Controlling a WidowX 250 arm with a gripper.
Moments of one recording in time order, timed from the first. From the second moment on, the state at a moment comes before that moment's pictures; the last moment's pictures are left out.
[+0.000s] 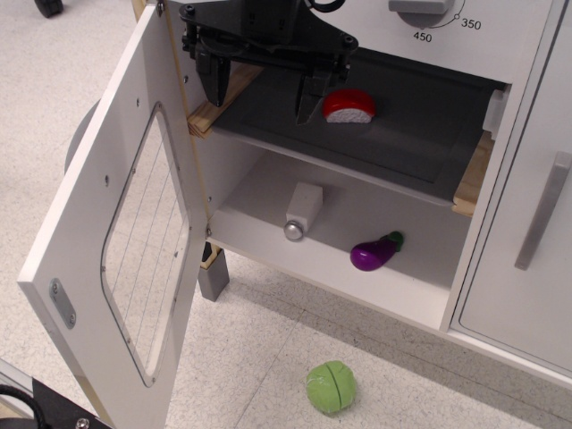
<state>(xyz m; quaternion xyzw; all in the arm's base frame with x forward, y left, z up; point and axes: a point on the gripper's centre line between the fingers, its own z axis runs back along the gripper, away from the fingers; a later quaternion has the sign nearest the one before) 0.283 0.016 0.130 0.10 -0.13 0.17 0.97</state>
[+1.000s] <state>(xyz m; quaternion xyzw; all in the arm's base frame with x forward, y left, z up) 0.241 0.115 0.144 0.06 -0.07 0.16 0.98</state>
